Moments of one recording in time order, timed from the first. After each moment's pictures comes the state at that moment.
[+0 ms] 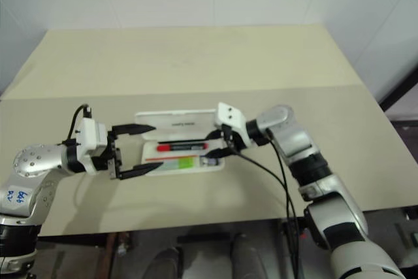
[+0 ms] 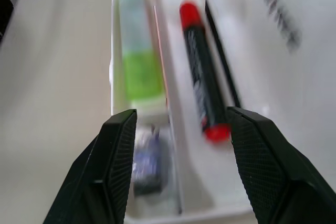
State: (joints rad) left arm -0.26 0.74 0.14 -0.22 -0.47 0.19 -1.04; right arm -0.89 -0.45 0.33 0.28 0.14 0.42 1.32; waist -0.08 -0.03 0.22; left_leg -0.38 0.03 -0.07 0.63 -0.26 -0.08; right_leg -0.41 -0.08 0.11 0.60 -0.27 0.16
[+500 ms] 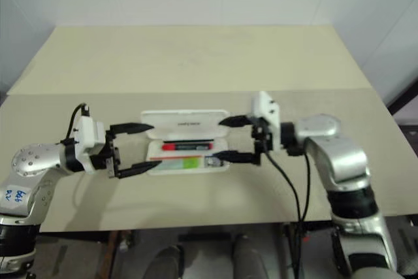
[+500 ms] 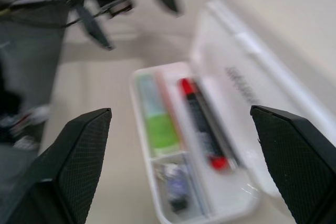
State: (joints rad) left arm -0.25 0.75 0.16 -0.22 -0.48 0.22 -1.04; right arm -0.57 -0.61 -0.05 -0.27 0.44 0.65 1.17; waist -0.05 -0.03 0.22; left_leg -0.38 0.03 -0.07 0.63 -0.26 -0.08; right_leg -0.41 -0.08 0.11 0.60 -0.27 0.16
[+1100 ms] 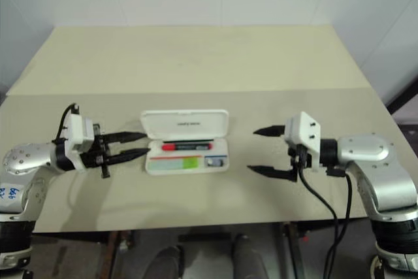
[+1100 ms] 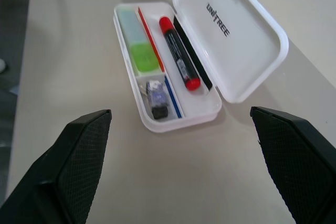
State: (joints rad) left arm -0.27 0.76 0.20 -0.11 -0.49 0.19 -1.12; right arm -0.35 -0.81 -0.09 -0.29 0.40 0.37 1.21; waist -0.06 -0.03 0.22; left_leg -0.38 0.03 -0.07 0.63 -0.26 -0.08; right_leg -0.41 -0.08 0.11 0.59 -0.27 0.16
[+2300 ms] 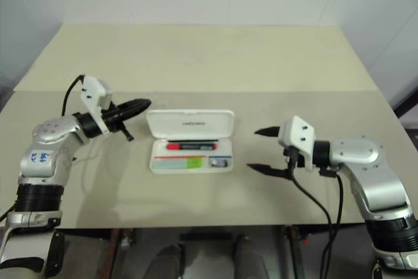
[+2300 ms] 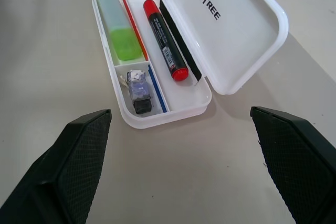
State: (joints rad) left arm -0.58 0.63 0.11 0.16 -0.38 0.29 -0.85; right arm -0.33 -0.81 -0.04 -0.26 0.37 0.33 1.11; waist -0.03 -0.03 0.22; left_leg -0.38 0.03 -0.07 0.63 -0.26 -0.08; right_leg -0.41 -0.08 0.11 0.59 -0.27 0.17
